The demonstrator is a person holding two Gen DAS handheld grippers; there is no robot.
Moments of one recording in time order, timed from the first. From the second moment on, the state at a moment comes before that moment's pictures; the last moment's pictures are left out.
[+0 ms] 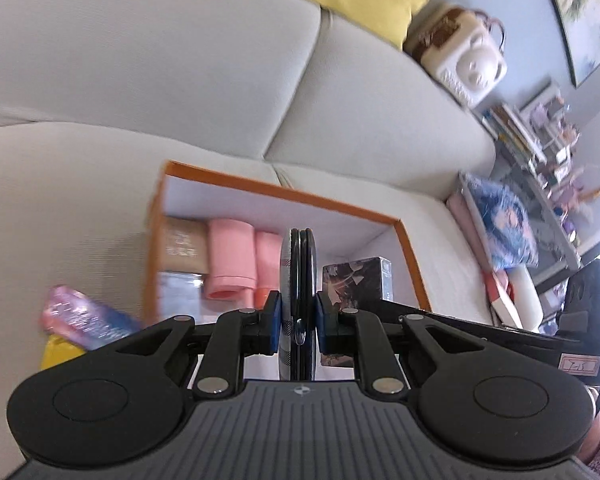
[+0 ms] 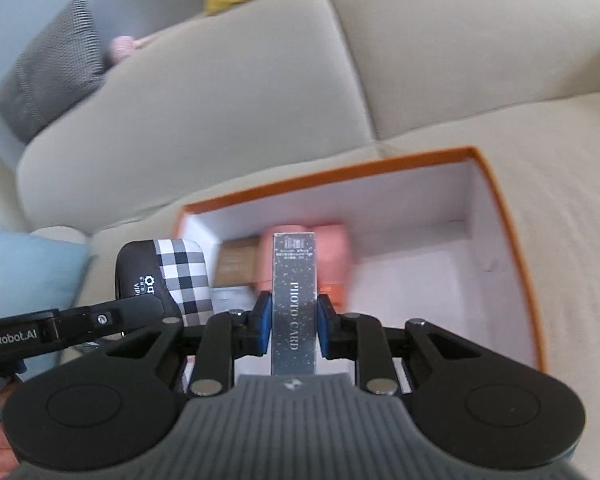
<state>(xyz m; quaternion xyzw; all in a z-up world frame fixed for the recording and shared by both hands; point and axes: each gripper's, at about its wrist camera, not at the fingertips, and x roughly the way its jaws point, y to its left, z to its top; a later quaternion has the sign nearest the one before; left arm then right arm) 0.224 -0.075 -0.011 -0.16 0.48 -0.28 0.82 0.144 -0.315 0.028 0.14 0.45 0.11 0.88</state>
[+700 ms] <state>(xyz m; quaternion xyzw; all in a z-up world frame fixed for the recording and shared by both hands) 0.305 -0.178 -0.102 -0.14 0.56 -0.31 0.75 0.222 -0.353 -0.023 0.01 0.47 0.05 0.88</state>
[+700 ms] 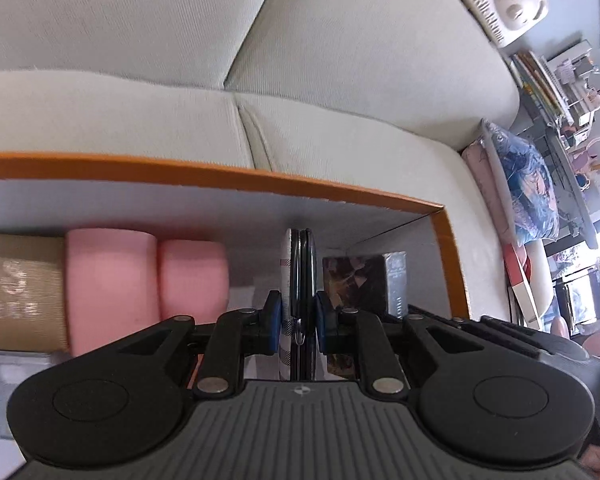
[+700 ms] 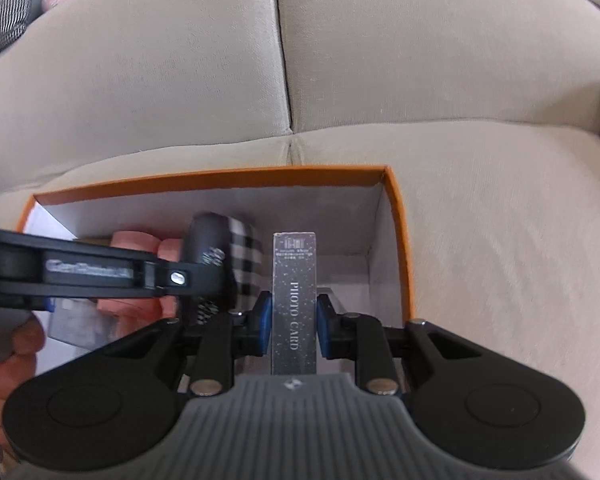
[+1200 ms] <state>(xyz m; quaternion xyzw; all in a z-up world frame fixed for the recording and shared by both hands) 0.304 -0.193 -0.105 -0.04 0.57 -0.27 0.78 0.230 -0.342 -0.026 -0.03 0.46 0.06 0.88</state>
